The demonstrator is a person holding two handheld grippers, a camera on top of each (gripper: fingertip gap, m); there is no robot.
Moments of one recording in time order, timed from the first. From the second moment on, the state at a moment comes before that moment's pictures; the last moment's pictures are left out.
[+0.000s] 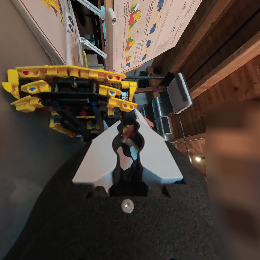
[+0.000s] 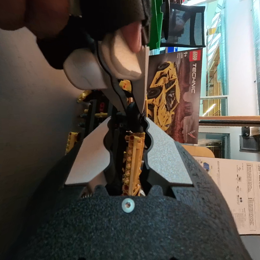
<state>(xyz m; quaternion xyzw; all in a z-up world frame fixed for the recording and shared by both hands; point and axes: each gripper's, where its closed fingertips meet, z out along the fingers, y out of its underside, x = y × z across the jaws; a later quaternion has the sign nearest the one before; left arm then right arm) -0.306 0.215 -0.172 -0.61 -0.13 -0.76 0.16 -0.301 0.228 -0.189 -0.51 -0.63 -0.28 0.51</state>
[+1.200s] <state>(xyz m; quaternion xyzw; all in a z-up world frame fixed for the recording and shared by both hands) -0.300 0.215 -0.179 -0.65 -0.08 -0.73 0.19 -0.300 0.230 -0.193 -0.53 -0.63 -0.27 0.50</state>
